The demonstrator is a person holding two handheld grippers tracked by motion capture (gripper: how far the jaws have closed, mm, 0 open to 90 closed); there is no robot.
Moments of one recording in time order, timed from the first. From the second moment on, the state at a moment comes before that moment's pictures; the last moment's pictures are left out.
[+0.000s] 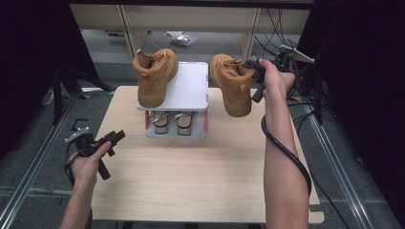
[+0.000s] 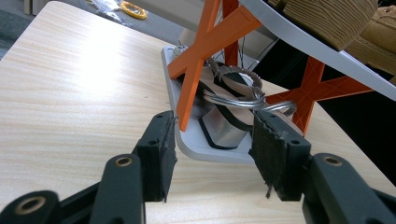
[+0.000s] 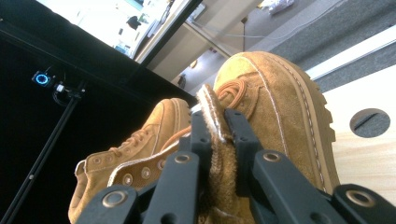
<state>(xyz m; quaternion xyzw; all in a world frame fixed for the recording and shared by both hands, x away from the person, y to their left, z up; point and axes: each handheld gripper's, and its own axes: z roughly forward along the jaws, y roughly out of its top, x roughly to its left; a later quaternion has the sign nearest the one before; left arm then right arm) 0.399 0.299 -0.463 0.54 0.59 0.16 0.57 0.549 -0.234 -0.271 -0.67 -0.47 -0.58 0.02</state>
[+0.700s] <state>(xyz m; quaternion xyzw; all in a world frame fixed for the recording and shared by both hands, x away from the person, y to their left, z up) 0.398 0.299 -0.463 0.54 0.60 0.16 0.57 0.554 -0.220 -0.263 -0.66 -0.47 -0.58 0.03</state>
